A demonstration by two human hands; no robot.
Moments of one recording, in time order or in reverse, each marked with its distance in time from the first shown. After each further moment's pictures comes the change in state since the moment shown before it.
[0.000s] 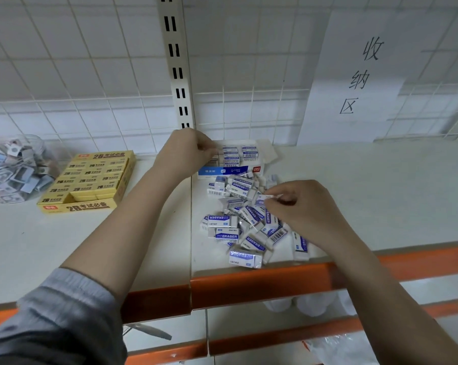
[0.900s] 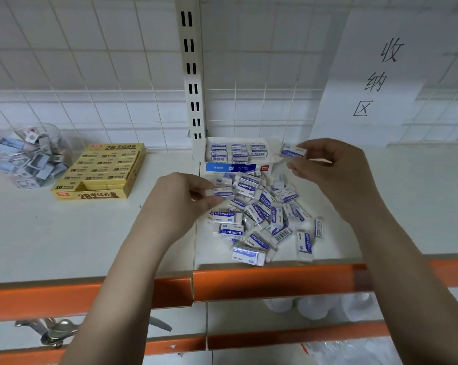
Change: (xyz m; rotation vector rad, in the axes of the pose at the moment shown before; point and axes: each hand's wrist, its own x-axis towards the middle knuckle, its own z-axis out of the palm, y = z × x) left_hand -0.103 0.008 -0.009 -0.095 0.021 -0.176; right_hand 0.028 -0.004 -0.031 0.424 0.162 -0.090
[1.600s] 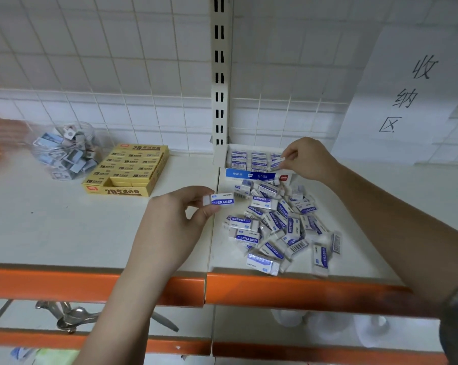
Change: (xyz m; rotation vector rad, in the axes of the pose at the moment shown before) left_hand -0.039 -0.012 -0.010 -0.099 0.272 0.084; right_hand 0.111 0.039 0.048 -0.750 -0.341 -0.135
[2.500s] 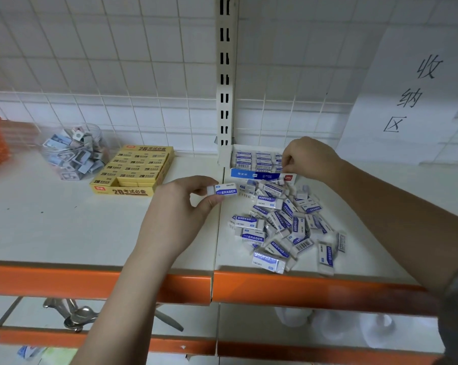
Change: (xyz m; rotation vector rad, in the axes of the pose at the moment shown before) left_hand 0.016 -0.011 0.001 0.026 0.002 0.031; right_hand 0.005 -0.007 -0.002 -0.450 -0.096 -0.176
